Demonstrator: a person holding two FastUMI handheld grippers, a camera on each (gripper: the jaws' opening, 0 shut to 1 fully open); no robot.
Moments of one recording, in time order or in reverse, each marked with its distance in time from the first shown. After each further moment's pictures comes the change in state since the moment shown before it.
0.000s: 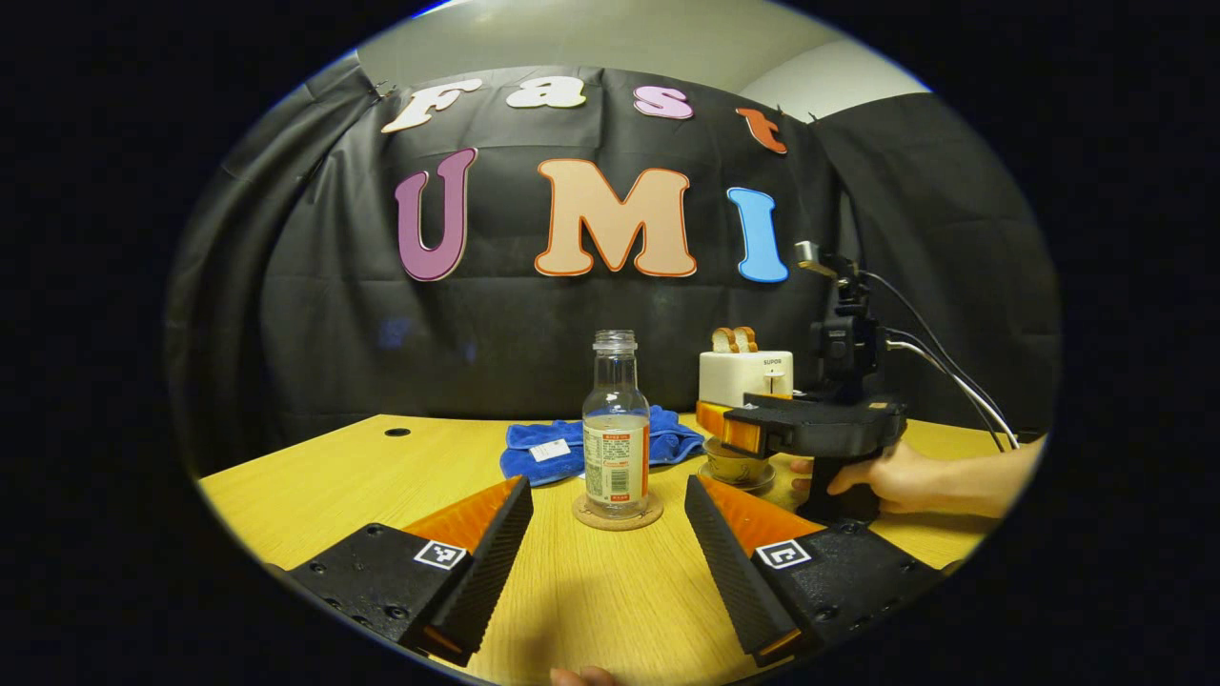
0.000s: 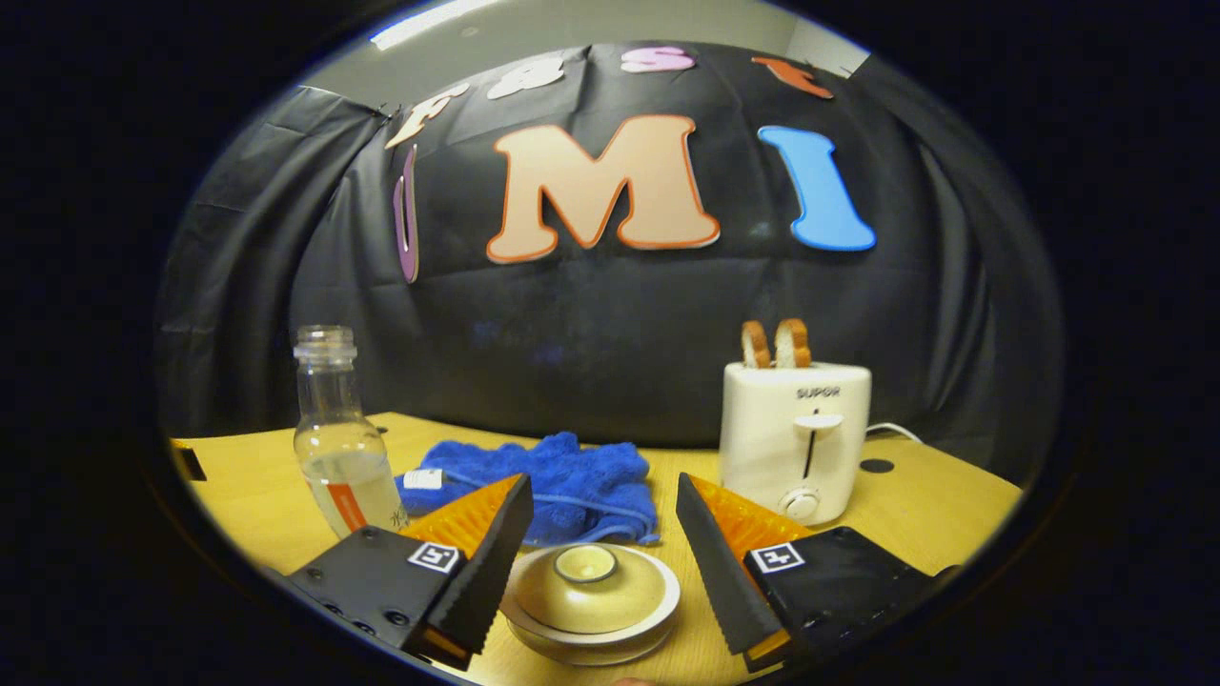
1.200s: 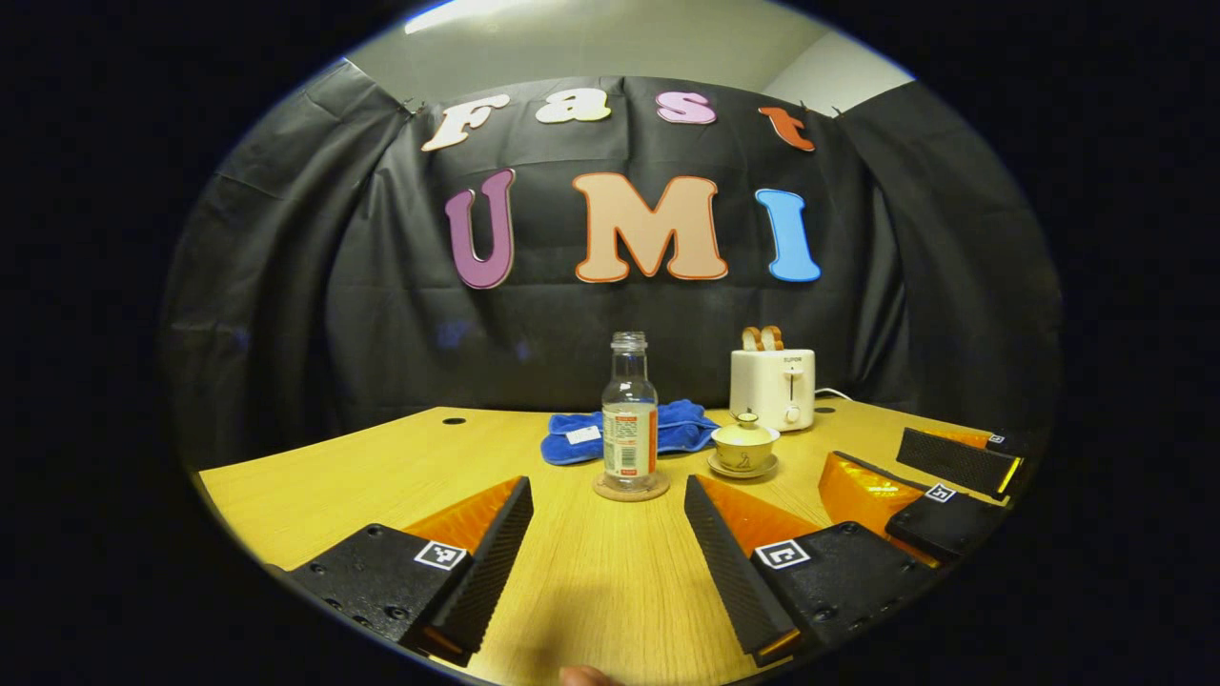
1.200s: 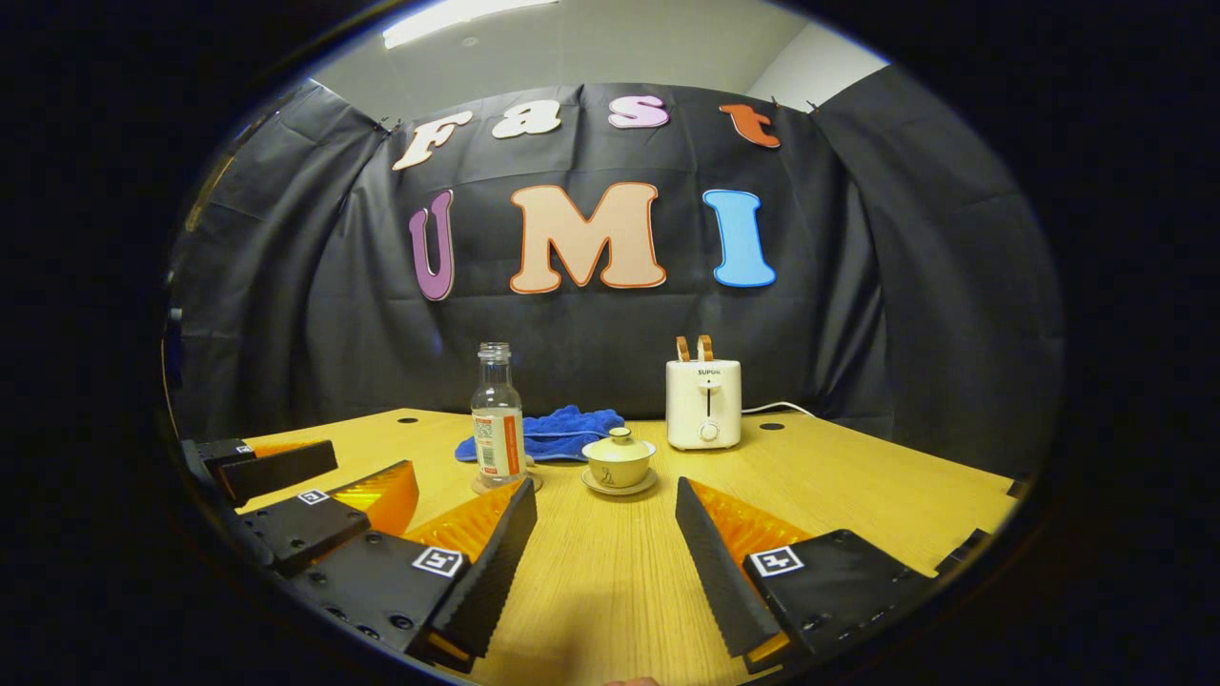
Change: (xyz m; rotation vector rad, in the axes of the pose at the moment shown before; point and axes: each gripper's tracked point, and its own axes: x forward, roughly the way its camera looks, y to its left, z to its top) left arm -0.063 -0.023 0.001 0.005 0.001 0.187; right arm -0.254 0.046 0.003 -0.005 -0.032 -0.136
